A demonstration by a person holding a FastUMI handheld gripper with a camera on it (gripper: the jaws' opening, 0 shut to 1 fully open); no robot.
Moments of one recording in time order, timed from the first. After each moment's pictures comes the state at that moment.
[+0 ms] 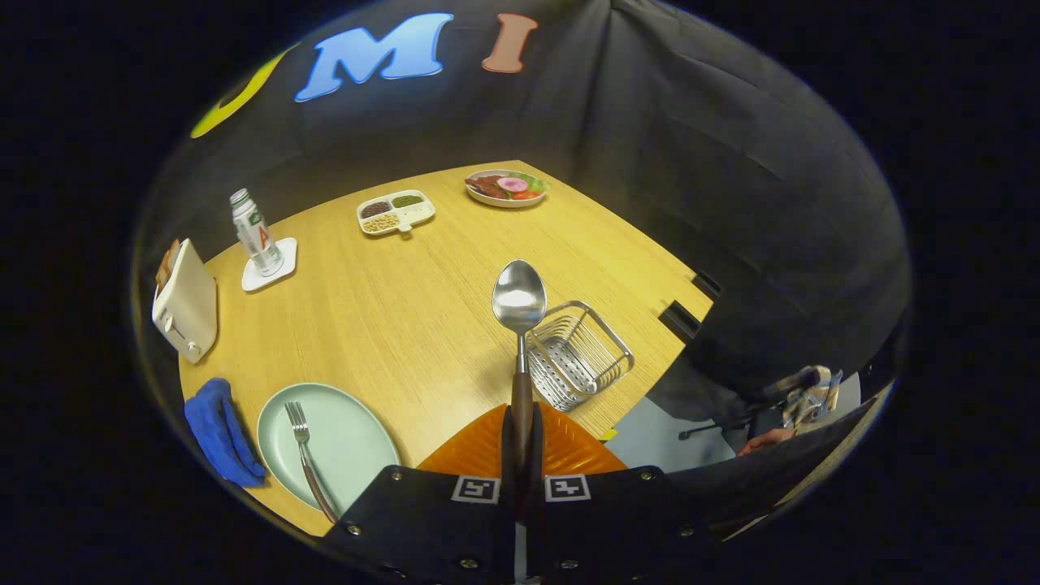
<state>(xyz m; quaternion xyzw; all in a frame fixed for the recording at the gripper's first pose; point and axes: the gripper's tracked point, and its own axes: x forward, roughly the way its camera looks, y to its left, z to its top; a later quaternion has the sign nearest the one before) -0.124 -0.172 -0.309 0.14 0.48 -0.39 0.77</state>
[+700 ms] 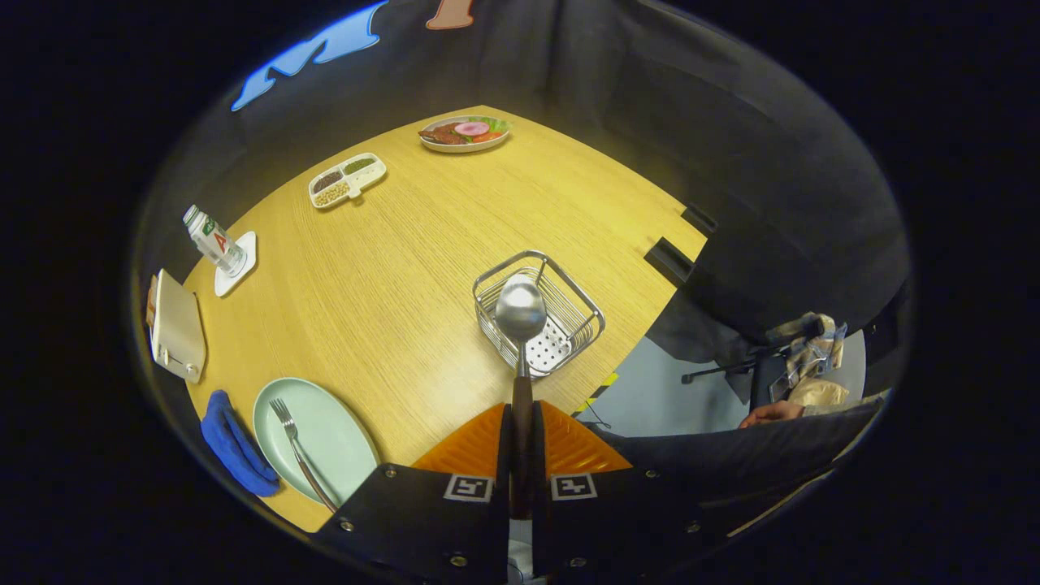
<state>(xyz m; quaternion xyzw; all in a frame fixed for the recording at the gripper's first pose) -0.143 -0.197 -0.322 0.19 0.54 -0.39 0.72</state>
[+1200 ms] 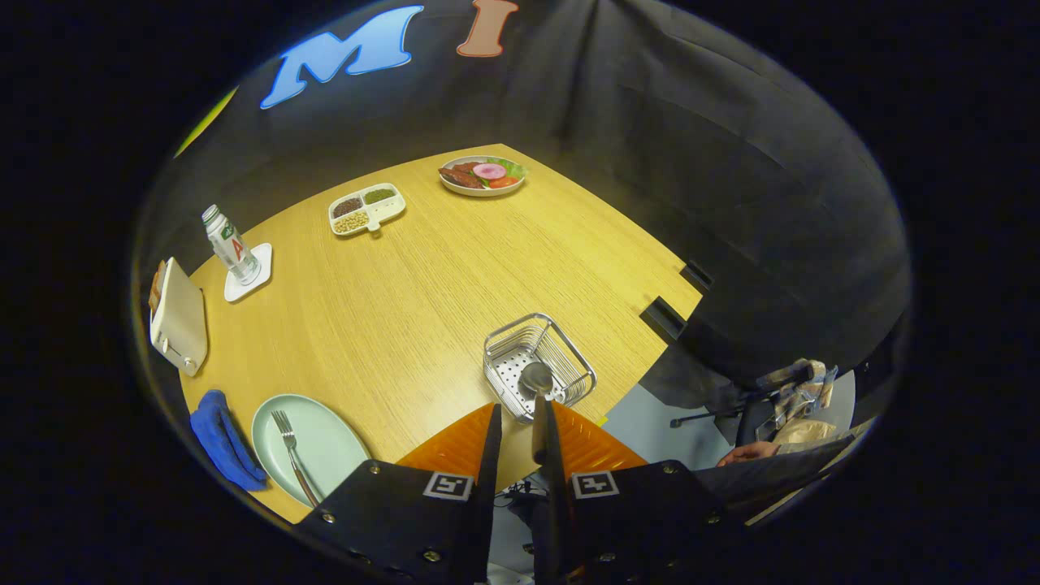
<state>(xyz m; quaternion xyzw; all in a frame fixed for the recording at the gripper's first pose) -0.116 -0.205 -0.293 0.13 0.50 -0.37 0.77</state>
